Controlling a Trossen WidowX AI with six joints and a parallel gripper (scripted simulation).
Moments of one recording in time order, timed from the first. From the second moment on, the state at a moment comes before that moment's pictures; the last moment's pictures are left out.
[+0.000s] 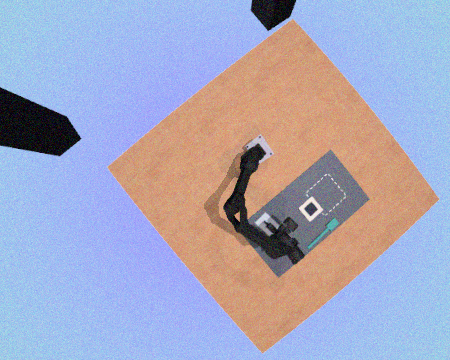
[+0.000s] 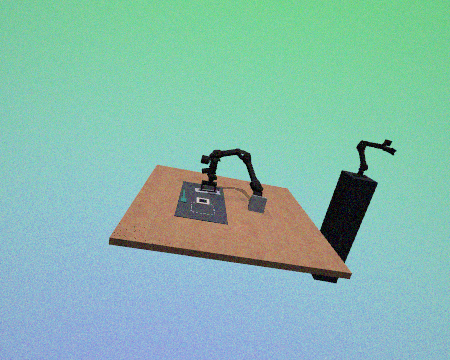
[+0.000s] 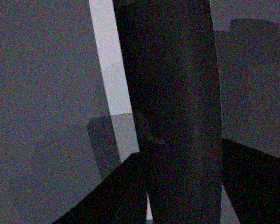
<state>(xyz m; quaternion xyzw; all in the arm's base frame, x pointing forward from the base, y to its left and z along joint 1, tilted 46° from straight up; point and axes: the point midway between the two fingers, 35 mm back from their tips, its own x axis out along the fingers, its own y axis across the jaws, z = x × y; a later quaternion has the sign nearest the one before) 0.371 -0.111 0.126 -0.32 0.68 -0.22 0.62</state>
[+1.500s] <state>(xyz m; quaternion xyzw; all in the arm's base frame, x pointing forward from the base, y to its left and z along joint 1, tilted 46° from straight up) 0.370 -0.112 0.125 -0.53 0.72 0.05 0.45</state>
